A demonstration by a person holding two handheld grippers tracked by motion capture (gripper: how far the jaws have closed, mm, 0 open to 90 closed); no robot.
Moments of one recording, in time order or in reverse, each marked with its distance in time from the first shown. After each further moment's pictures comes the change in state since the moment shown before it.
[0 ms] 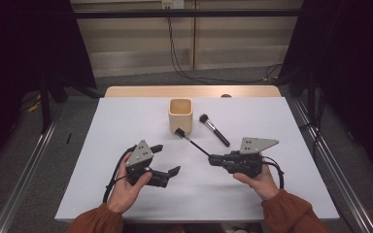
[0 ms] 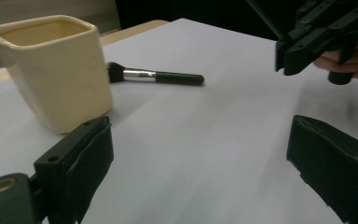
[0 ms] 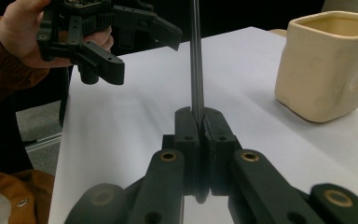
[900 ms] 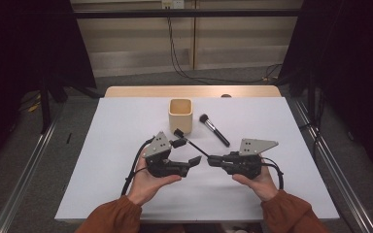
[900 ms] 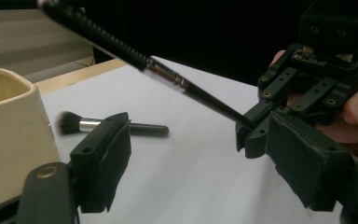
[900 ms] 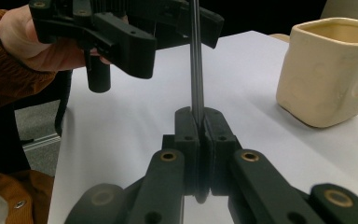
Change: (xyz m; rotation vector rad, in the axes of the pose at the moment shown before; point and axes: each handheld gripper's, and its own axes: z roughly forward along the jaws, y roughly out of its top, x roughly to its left) left arm -0.017 0.032 0.035 -0.126 -0.086 -0.031; right arm 0.004 0.000 0.001 -0.008 0.000 -0.020
